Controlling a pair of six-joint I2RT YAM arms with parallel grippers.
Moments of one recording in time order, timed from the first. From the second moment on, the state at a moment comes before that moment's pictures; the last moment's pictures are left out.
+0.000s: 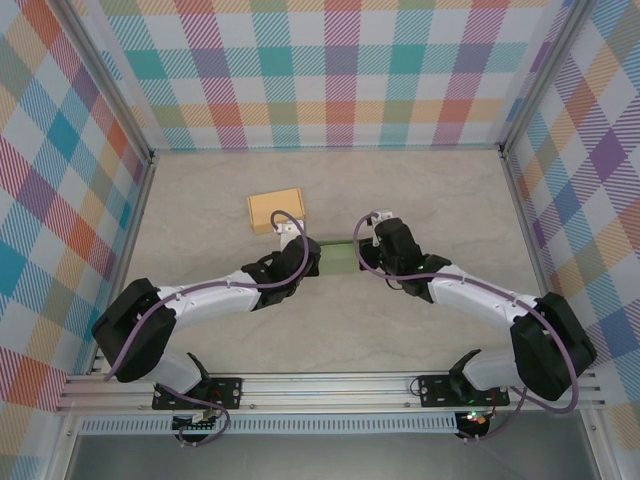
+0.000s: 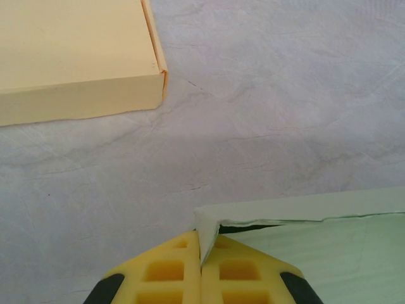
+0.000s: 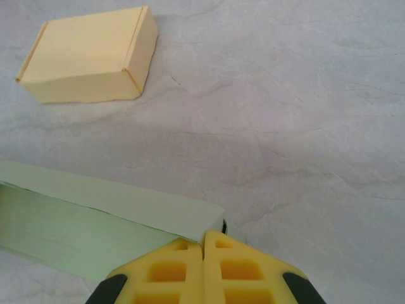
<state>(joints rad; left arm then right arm) -0.85 1.49 0.83 -0.06 -0.51 -0.66 0.65 1.33 0.75 -0.07 0.12 0.34</state>
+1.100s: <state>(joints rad) -0.84 1.42 0.89 -0.25 -0.49 -0.68 0.62 1.38 0.79 -0.17 0.09 0.29</state>
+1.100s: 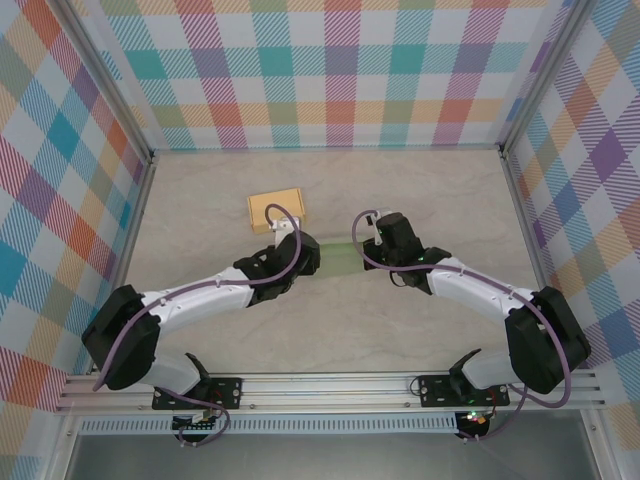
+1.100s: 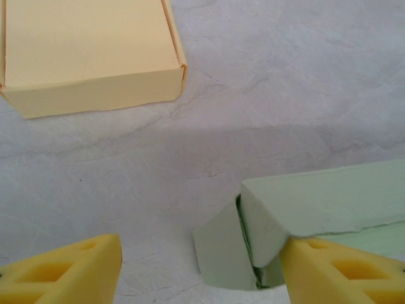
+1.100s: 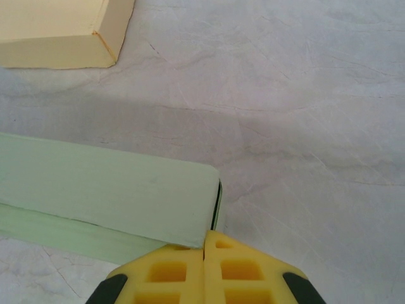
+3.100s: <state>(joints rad) -0.73 1.52 0.82 0.03 -0.28 -0.87 0.60 1.27 0.96 -0.45 -0.06 0.52</state>
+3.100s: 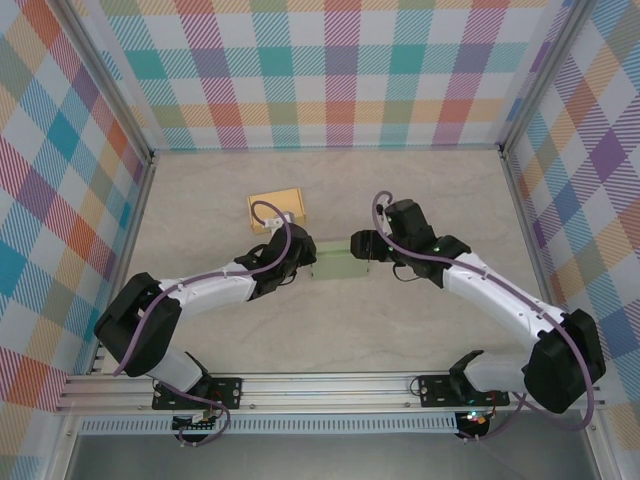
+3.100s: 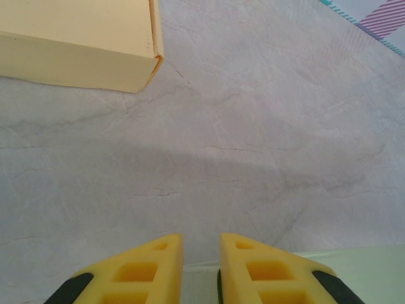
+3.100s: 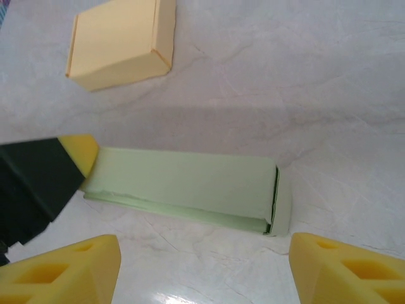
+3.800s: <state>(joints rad) -0.73 1.51 0.76 0.07 -0.29 -0.89 0.51 1.44 0.86 -0.27 -0.17 0.63</state>
